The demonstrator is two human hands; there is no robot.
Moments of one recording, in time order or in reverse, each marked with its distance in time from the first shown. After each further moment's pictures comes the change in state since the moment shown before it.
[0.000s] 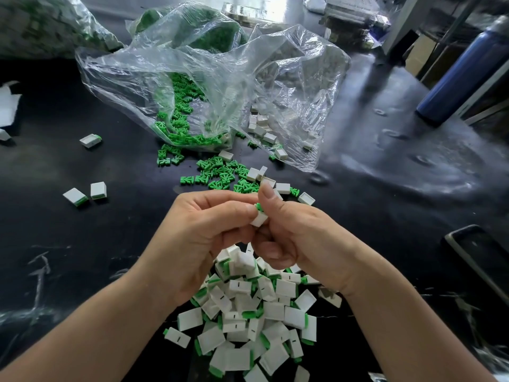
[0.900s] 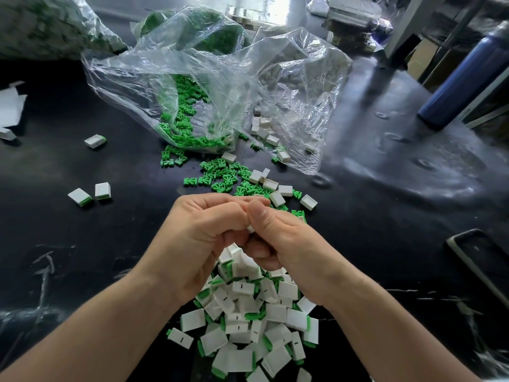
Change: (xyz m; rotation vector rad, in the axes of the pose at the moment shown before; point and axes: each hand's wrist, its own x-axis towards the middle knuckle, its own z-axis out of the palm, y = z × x) left_hand 0.001 0.001 0.001 0.002 0.069 -0.030; right_hand 0.002 0.000 0.022 -0.021 0.158 -0.044
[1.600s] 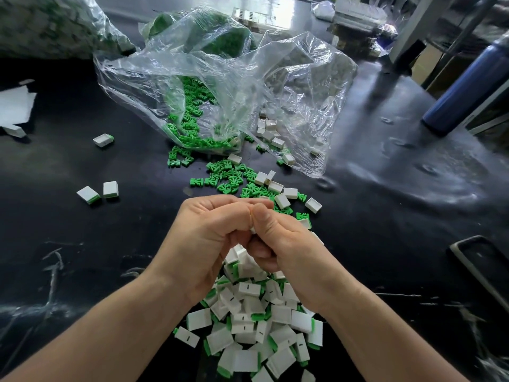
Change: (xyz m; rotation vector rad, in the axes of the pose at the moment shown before) left_hand -0.003 0.002 0.004 -0.049 0.011 0.019; right_hand 0.003 0.006 0.006 0.007 0.055 -0.033
